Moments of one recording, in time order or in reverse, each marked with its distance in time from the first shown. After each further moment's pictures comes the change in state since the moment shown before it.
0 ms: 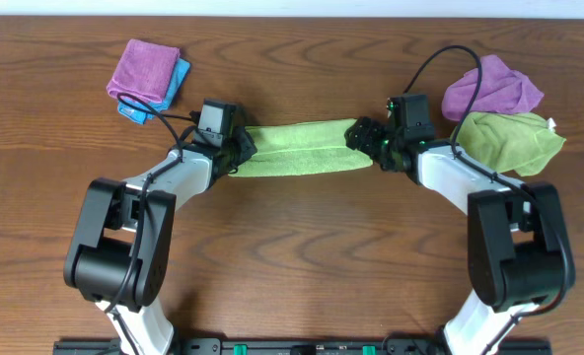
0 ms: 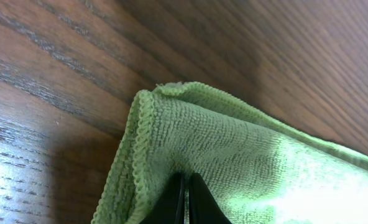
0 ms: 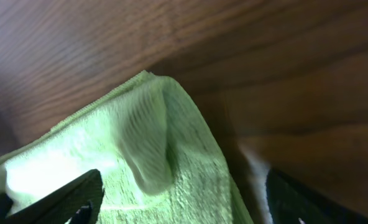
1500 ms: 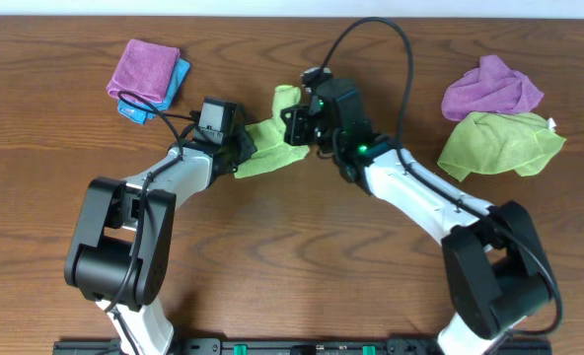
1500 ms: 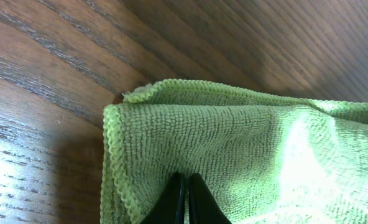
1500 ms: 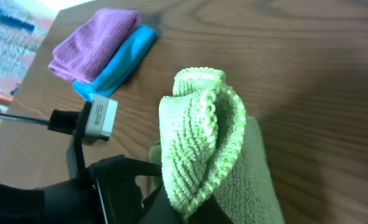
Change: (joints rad) left arm 0.000 0.003 0.019 -0.033 0.002 0.000; right arm 0.335 -0.053 0.151 0.160 0.024 -0.149
